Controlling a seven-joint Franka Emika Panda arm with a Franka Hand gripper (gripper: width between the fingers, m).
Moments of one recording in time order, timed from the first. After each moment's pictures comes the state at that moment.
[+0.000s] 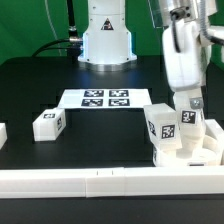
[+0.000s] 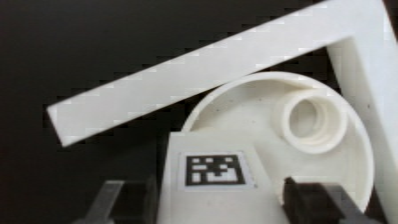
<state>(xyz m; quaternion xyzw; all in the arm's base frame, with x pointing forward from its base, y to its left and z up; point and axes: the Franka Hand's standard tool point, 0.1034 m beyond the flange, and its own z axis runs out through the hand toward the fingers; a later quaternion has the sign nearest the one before) 0.580 0.106 0.086 -0.53 0.84 0.06 0.13</state>
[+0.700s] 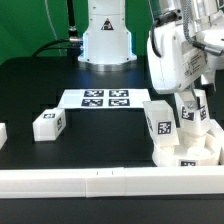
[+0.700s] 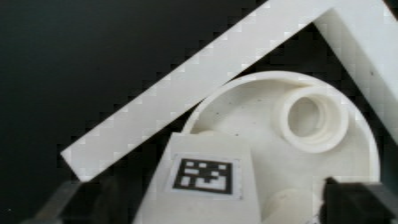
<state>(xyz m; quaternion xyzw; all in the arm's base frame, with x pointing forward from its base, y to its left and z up) 0.582 0.109 0.093 -0.45 0.88 0.07 0.13</state>
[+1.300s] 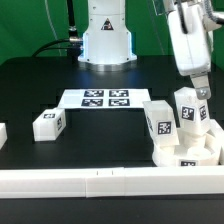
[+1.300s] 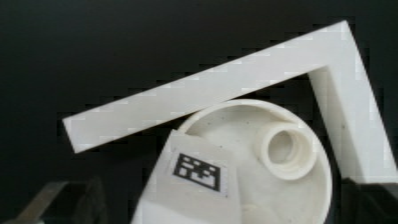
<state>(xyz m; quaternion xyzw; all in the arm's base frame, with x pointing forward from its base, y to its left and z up) 0.580 0.114 0.105 -0.58 0.80 0.05 0.15</state>
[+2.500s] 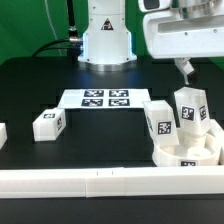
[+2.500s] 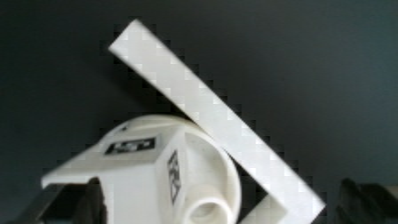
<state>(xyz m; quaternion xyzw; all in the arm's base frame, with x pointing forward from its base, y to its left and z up) 0.577 0.127 0.113 -0.95 0.28 0.02 0.12</state>
